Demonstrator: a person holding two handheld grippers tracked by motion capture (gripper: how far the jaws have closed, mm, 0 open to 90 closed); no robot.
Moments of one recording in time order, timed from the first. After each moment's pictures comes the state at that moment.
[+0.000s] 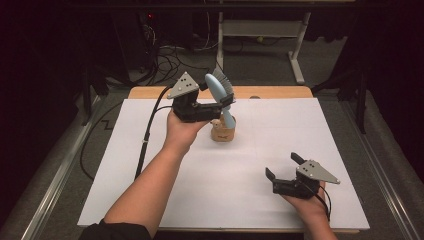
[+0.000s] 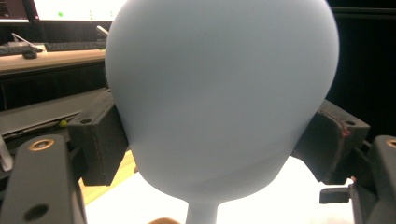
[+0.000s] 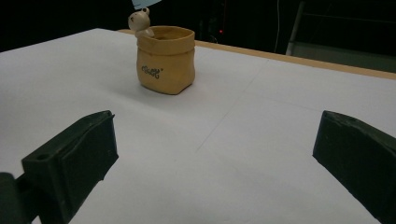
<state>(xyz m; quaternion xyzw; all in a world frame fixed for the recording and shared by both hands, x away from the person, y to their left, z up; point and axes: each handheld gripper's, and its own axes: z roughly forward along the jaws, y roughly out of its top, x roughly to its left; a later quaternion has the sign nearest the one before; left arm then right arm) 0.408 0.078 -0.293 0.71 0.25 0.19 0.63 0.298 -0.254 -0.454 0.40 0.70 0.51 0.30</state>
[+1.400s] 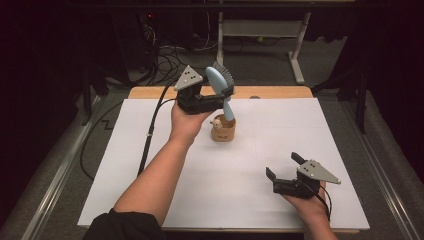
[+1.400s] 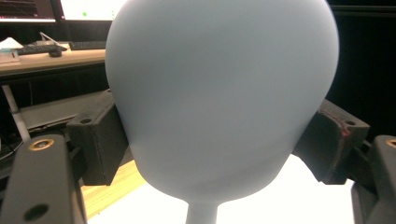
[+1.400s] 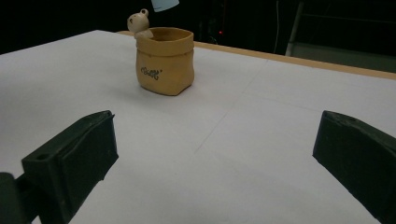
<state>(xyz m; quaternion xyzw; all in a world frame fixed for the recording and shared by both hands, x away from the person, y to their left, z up) 0.434 0.072 -0.298 0.70 0.28 0.21 0.62 0.298 -0.255 -0.453 0.40 0.70 0.51 0.30</state>
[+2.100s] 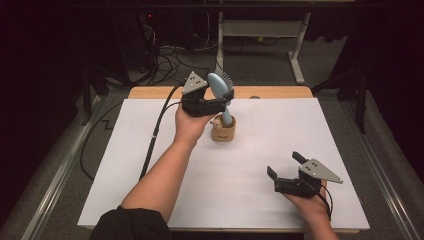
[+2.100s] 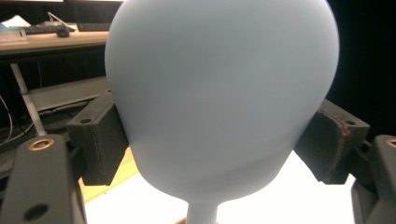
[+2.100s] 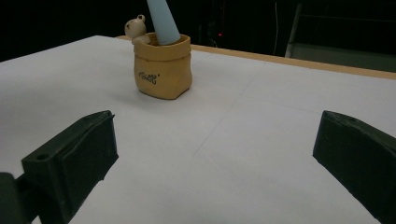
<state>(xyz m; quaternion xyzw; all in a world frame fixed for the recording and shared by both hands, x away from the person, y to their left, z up) 0.449 0.065 -0.325 0.71 0.30 0.22 0.60 0.300 -0.259 -0.452 0.40 0.69 0.52 0.30</state>
